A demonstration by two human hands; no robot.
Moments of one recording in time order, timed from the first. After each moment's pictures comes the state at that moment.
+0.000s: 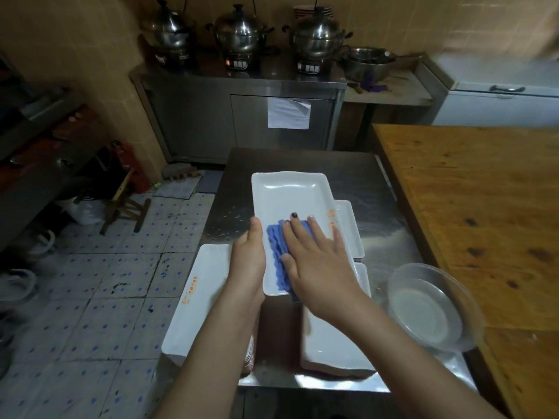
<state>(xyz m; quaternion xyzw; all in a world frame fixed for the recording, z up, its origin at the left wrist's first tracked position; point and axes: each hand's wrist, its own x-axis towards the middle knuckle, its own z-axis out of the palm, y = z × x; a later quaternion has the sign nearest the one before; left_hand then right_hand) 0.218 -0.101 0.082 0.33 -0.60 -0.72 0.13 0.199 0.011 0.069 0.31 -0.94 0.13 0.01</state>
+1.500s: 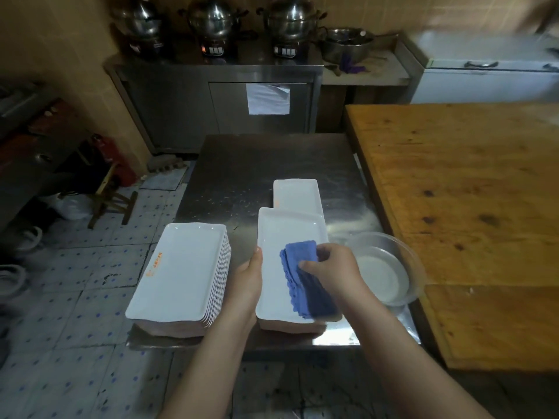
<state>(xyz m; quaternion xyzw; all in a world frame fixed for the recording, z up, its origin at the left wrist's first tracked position) 0.256 -0.024 0.013 0.34 -0.62 -0.71 0.01 0.210 0.115 0.045 -0.02 -0.85 0.50 -0.15</state>
